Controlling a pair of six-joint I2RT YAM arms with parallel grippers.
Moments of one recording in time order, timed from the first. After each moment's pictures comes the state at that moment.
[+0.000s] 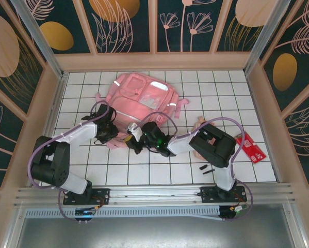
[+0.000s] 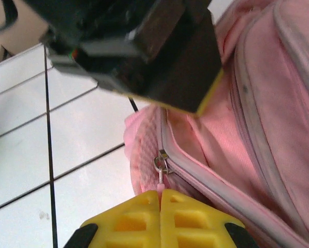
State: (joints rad) left arm -0.30 1.52 0.85 -0.59 -0.01 -0.87; right arm 1.00 1.93 0.90 0.57 -0.31 0.10
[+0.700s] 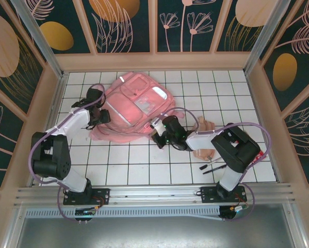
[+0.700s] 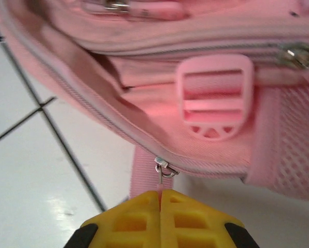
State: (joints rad) left arm -0.17 1.57 1.07 -0.66 -0.06 -0.39; right arm 0.81 1.71 0.73 0.28 -0.22 -0.01
